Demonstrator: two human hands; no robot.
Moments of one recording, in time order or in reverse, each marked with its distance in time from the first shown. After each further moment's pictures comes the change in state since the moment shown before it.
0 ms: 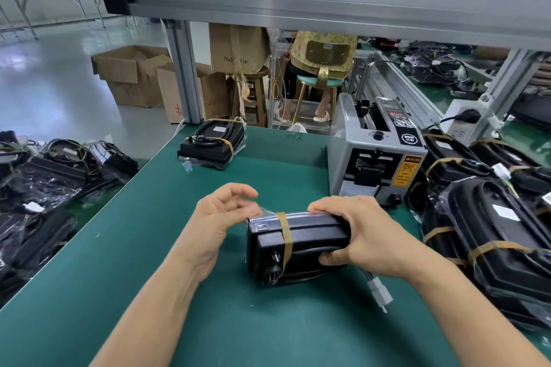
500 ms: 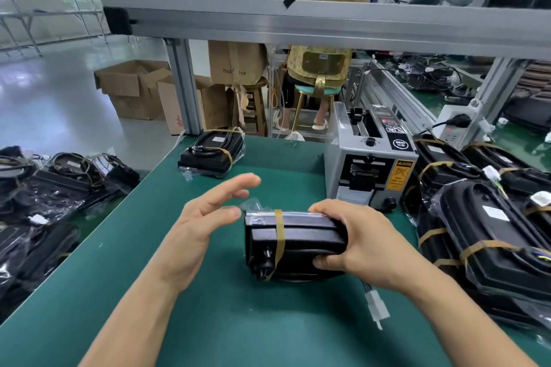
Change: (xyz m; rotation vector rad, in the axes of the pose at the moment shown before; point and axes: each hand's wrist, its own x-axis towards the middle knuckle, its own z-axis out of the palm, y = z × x) left_hand -0.017 0.020 -0.012 0.163 -0.170 0.229; right_hand -0.017 -0.013 0.000 -0.029 0.120 0.057
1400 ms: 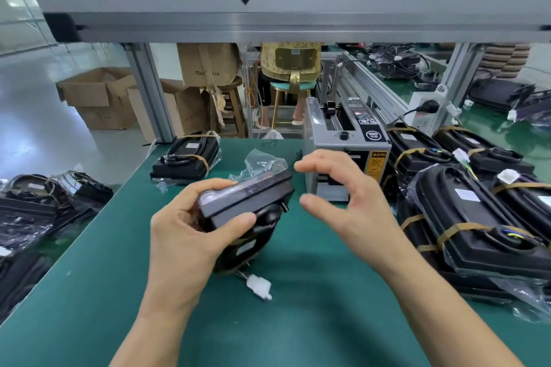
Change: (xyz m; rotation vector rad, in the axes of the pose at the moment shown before) left_hand 0.004 0.018 0.036 0.035 0.362 0.155; right_hand 0.004 -0.013 -0.012 0.474 0.439 -0.032
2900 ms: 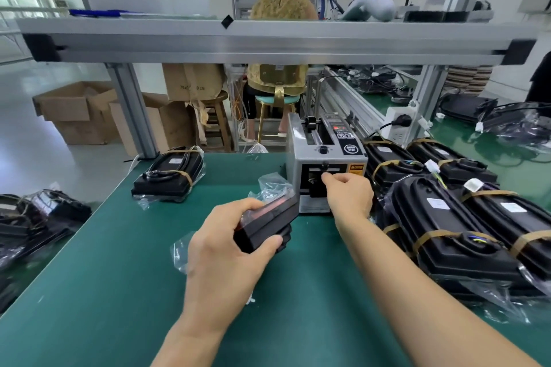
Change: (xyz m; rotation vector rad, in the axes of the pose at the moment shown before) left_hand -0.014 0.003 0.044 0.462 -0.044 0.135; right_hand 0.062 0.084 0.001 -0.105 0.632 0.778
